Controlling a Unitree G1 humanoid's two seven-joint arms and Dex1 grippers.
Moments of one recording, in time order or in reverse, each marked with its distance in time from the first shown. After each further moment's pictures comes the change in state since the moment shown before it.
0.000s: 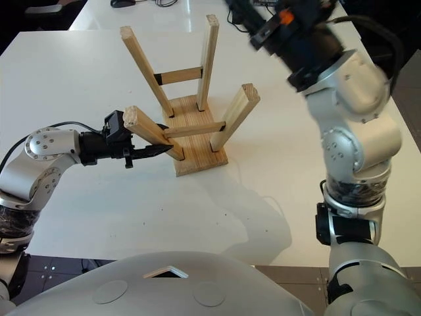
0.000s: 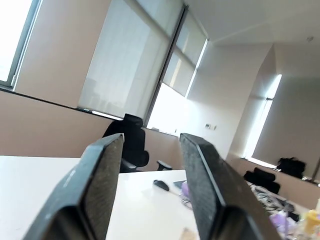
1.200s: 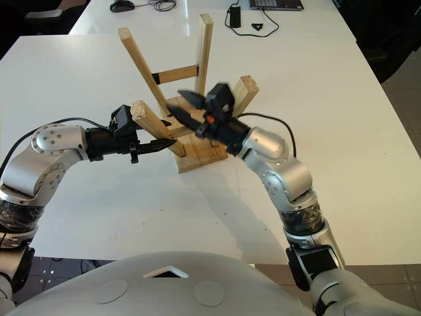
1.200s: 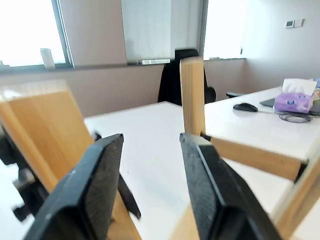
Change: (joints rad) left arm -0.046 -0.008 -0.021 -0.016 0.012 0.069 0.051; right arm 0.228 0.197 0.147 0.171 0.056 -0.002 0.138
